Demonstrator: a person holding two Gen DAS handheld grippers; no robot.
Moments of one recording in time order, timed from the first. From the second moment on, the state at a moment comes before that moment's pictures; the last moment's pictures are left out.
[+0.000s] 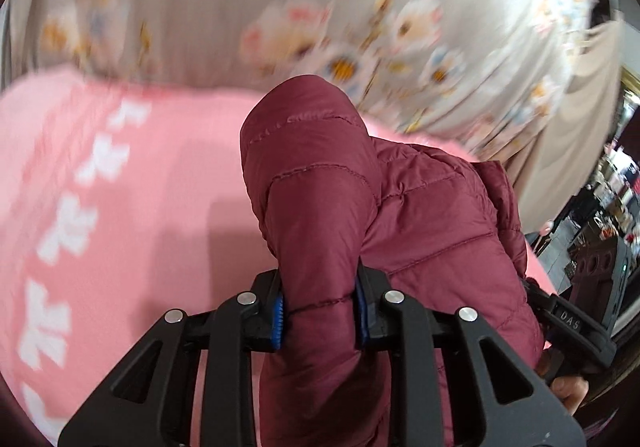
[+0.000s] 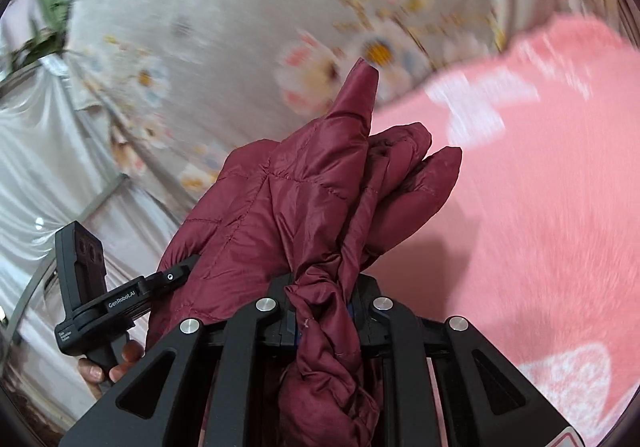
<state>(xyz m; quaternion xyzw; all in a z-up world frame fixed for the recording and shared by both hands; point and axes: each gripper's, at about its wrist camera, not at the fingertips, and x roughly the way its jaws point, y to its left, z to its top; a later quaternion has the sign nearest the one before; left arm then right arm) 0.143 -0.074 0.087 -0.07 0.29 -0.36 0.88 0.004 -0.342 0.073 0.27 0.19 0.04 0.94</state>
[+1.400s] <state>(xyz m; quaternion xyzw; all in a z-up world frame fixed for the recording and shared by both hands) 0.342 0.021 -0.009 -0.02 0.26 -0.27 0.93 0.262 -0.225 0.001 0.15 0.24 0.06 0.96</state>
